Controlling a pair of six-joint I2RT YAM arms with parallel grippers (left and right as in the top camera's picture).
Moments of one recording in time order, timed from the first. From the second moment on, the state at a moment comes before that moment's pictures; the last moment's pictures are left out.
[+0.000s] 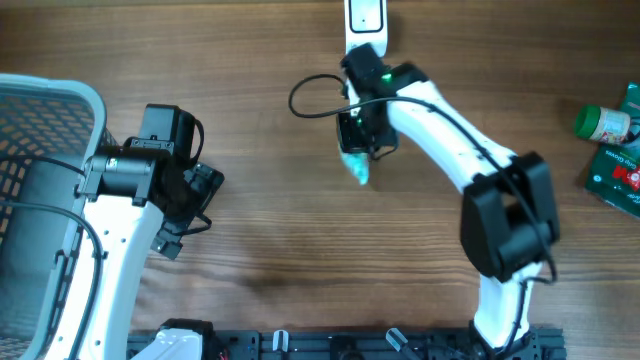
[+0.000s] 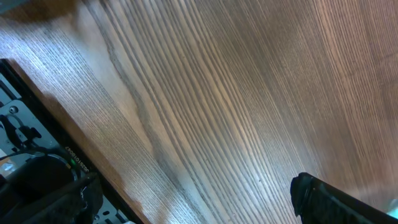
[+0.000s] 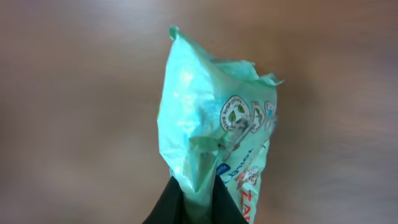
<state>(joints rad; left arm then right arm) -0.11 1.28 1.24 -1.43 -0.11 -1.18 0.46 2.04 1.66 -1.04 -0.34 0.26</state>
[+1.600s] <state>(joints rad) -0.11 1.28 1.24 -1.43 -0.11 -1.18 0.34 1.44 1.33 -1.21 -1.15 -0.57</state>
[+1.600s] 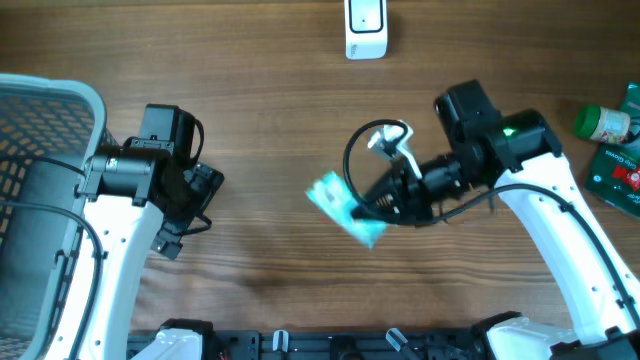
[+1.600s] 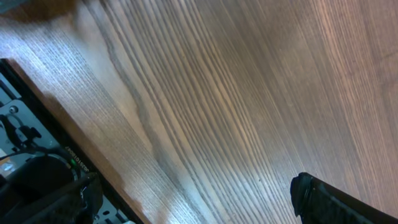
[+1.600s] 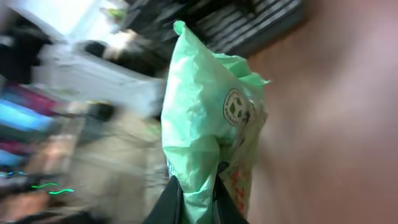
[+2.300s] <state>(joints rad) -0.11 1.28 1.24 -1.43 -0.11 -1.18 0.34 1.68 1.33 -0.39 -0.01 -0.60</state>
